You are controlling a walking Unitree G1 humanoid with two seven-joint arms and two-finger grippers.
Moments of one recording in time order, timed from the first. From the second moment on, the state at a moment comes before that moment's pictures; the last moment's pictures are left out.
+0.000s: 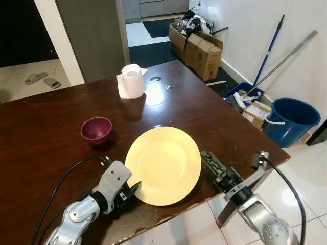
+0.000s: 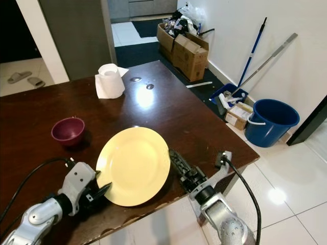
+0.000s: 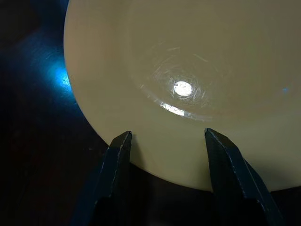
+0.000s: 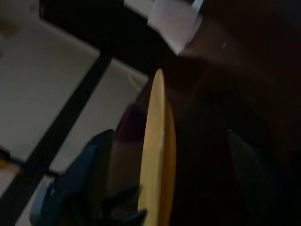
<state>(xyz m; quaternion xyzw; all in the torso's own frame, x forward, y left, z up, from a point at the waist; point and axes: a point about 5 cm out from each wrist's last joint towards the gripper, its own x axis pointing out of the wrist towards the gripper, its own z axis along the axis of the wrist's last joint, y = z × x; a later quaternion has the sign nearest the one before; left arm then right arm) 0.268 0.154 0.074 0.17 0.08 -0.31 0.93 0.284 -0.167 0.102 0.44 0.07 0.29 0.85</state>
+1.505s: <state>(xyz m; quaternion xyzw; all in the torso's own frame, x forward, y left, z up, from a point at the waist) 0.269 0.154 0.111 0.09 0.04 -0.30 0.95 0.299 -0.132 0.091 0.39 0.15 0.44 0.80</state>
